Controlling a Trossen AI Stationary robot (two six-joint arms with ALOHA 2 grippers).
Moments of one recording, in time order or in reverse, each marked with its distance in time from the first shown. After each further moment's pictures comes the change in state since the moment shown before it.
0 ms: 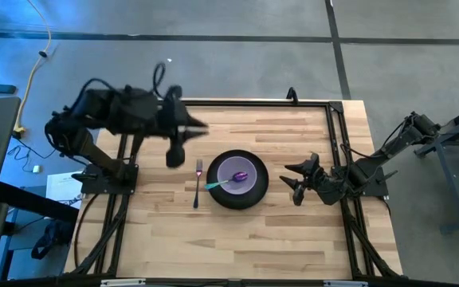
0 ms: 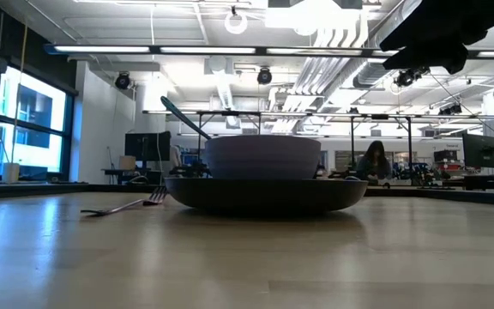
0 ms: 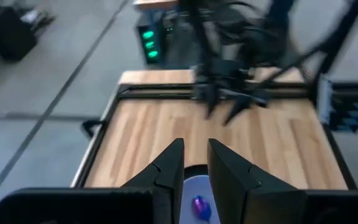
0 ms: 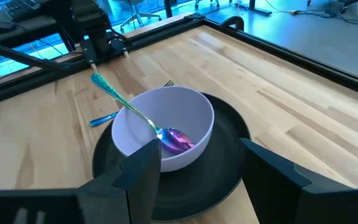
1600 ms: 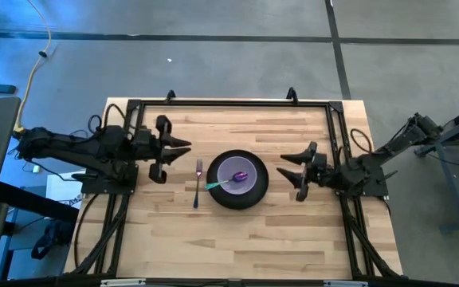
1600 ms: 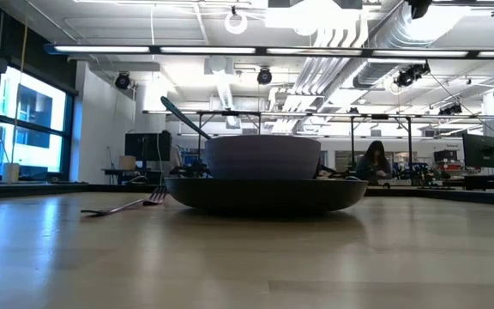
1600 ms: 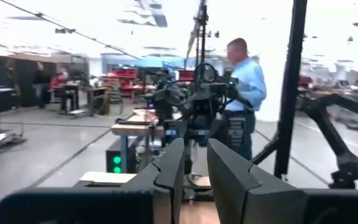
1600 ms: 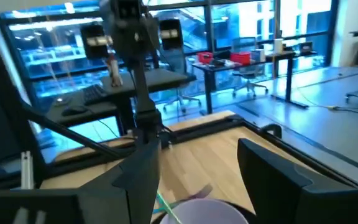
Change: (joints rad) left arm 0.019 -0.731 -1.526 1.501 0.167 0.035; right arm -0.052 -0.047 0.000 0.618 -0.075 -0.597
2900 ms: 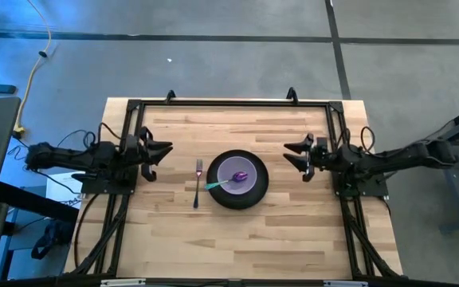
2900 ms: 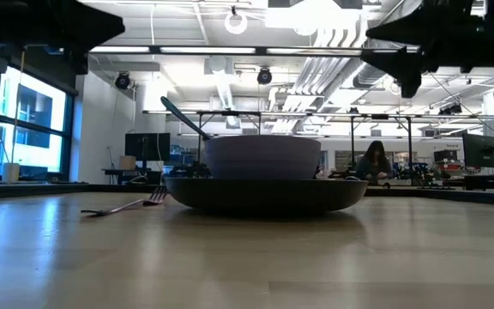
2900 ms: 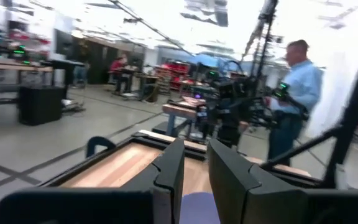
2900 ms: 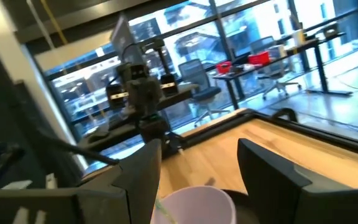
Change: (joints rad) left arm 0.000 -0.558 -0.526 -0.056 -0.249 -0.109; right arm -0.497 -0.247 -0.466 0.343 -0.580 0.202
